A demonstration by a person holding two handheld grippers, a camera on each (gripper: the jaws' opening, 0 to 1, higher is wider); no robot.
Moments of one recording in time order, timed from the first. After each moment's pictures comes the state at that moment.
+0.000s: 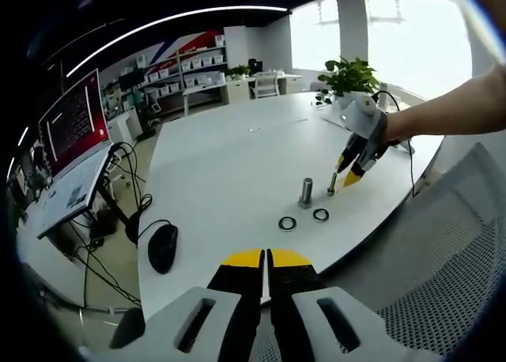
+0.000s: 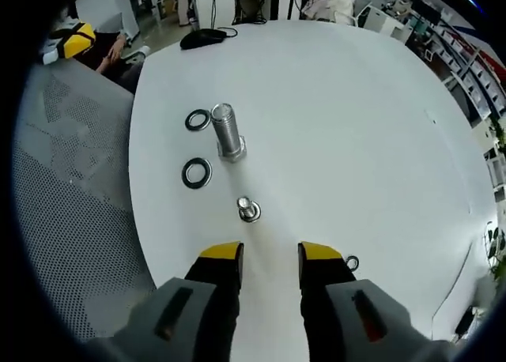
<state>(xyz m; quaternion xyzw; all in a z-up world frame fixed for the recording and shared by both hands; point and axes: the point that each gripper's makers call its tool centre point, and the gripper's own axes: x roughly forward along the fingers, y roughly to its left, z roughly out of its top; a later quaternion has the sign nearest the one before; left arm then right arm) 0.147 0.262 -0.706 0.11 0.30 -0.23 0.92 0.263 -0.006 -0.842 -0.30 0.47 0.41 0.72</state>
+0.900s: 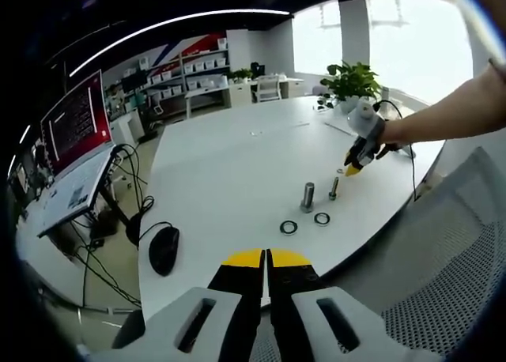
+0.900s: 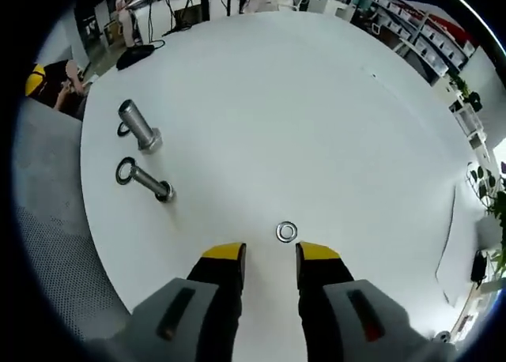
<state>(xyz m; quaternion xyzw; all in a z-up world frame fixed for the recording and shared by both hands) 0.149 0.263 -0.703 0.10 0.30 -0.22 0.92 0.310 -0.070 -0.855 -0.24 0.48 0.29 0.79</state>
